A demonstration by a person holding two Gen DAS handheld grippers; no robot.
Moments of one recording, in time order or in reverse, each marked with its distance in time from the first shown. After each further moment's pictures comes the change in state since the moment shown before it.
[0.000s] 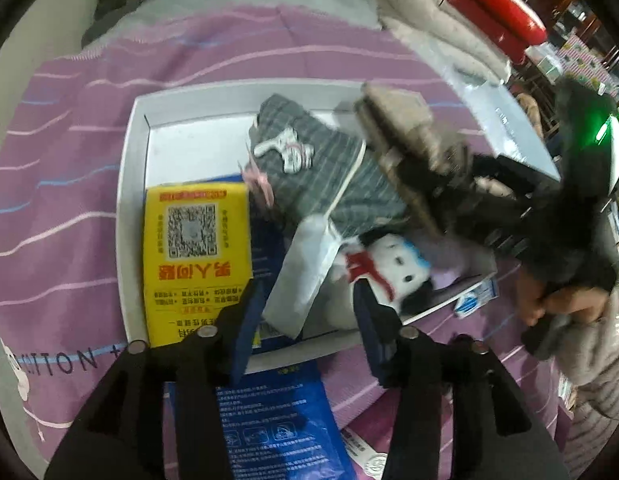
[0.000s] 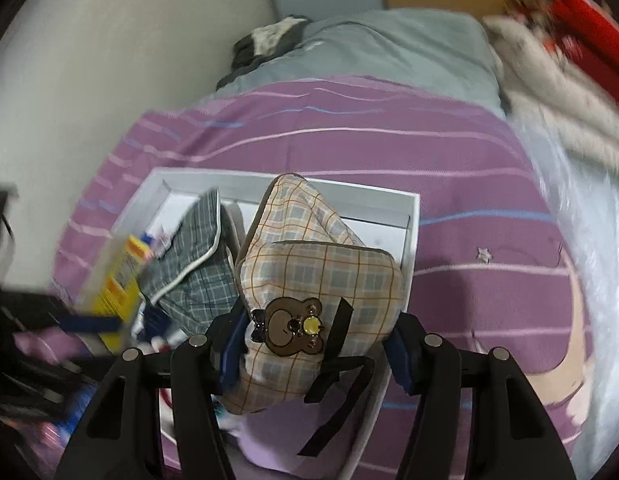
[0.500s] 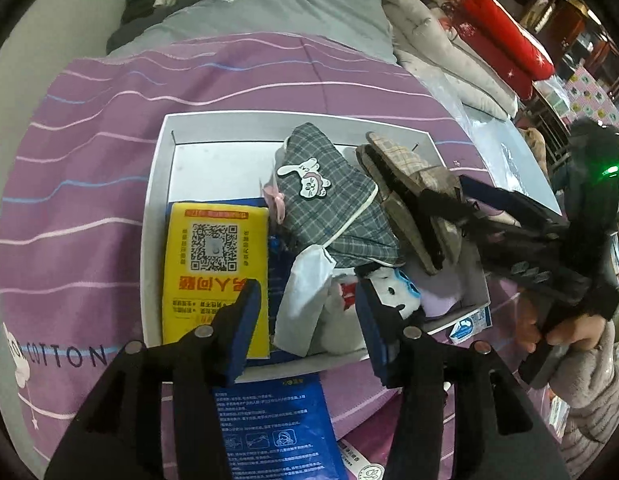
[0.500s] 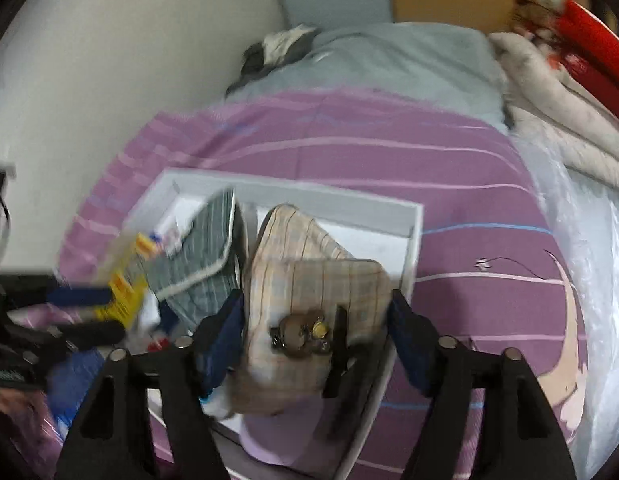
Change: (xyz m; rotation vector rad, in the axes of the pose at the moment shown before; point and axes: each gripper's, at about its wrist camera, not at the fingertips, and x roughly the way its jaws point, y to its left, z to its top) left arm -0.009 0.006 0.002 -0.084 -0.085 0.012; right arm -0.018 -0.005 0.003 0.037 -0.048 0.036
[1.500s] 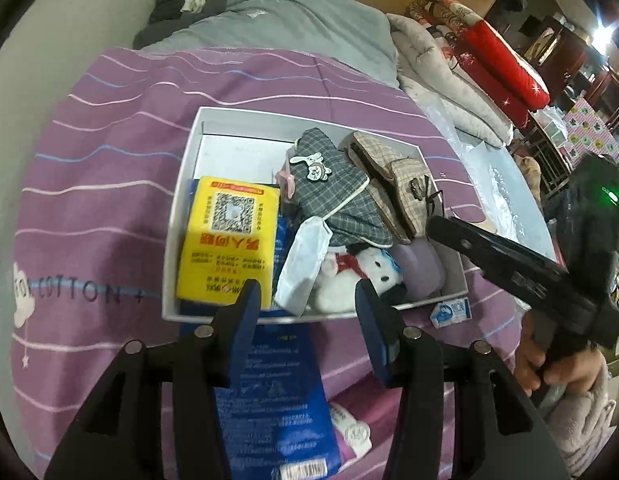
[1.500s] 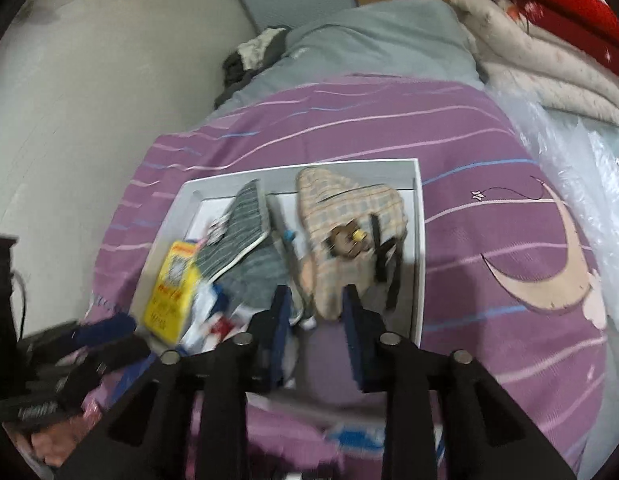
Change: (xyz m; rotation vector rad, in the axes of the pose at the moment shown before) left arm -0.036 0.001 -0.035 -0.074 -0.085 -0.023; right arm -0.037 0.020 -0.026 0.165 0.034 0.028
